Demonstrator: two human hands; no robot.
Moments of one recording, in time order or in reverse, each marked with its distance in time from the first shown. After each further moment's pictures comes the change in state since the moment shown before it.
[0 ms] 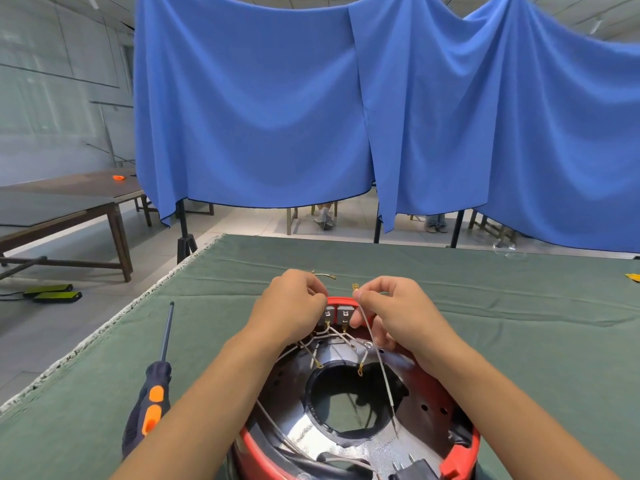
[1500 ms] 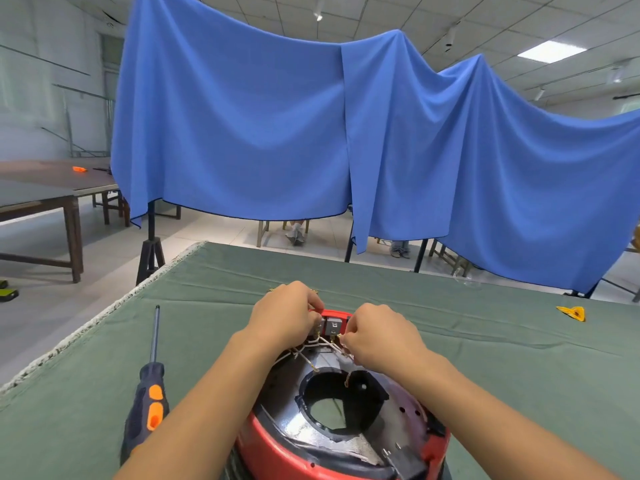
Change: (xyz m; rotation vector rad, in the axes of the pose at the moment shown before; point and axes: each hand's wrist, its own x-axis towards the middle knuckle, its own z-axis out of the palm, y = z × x) left_hand -0.002 0.001 -0.008 0.198 -0.072 0.093; right_hand -0.011 -0.013 0.014 -1.162 0.047 -0.022
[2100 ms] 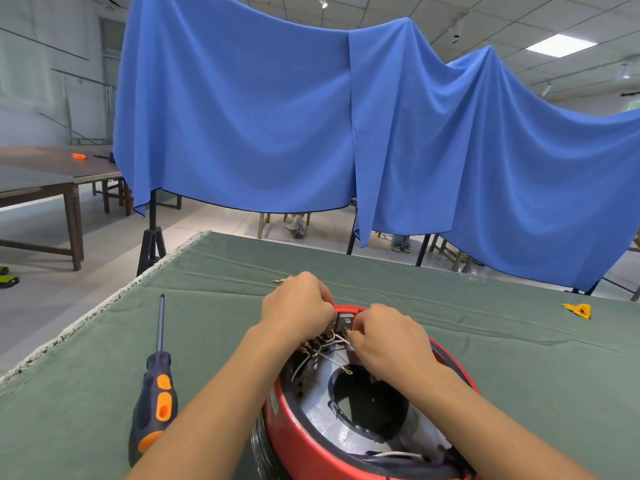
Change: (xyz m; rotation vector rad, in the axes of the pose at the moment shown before) left_hand -0.002 0.006 0.006 -0.087 0.057 -0.074; right_hand -0.004 0.005 0.022 -0.094 0.201 -0.090
